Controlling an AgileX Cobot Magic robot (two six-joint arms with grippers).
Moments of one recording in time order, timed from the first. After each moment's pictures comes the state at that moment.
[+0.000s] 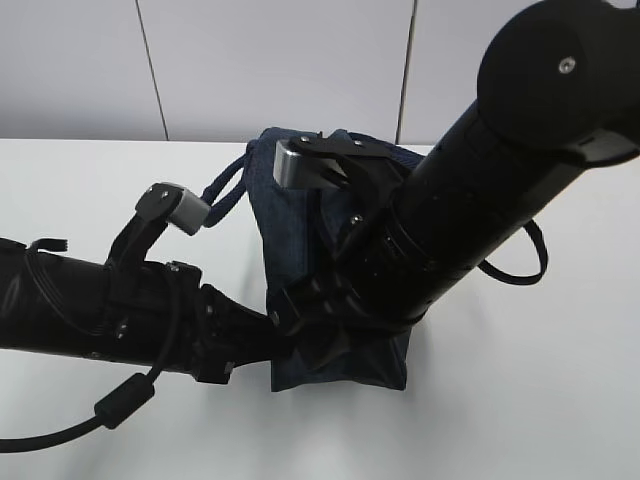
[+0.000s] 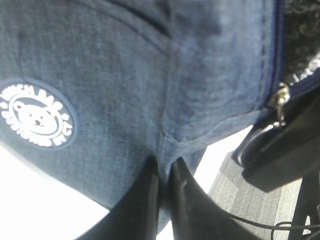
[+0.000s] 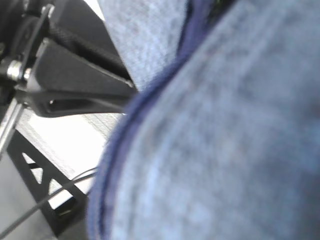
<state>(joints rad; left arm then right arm) -0.50 1.65 -0.63 -1.80 0.66 1.78 0.63 1.62 -1.15 0.52 0.86 -0.18</state>
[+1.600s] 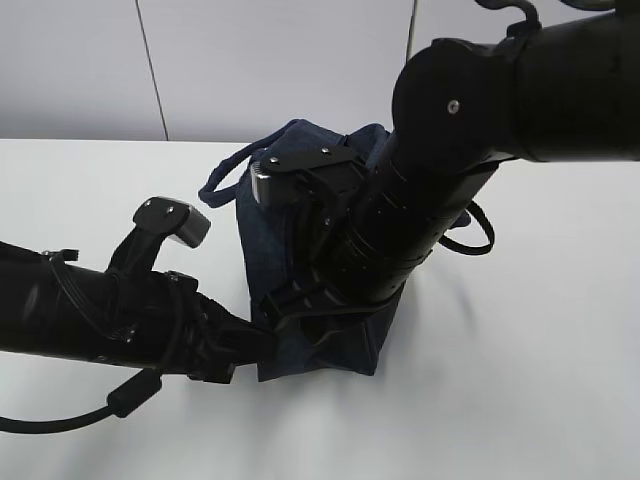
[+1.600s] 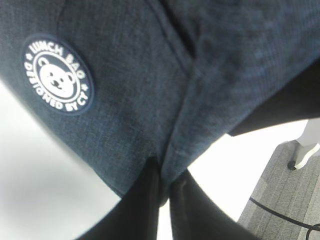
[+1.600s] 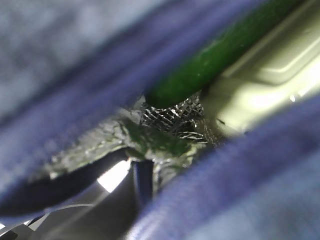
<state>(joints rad) -0.50 1.70 -0.64 -1.81 0.56 1.78 0.63 1.78 -1.26 0.28 0.82 -0.08</state>
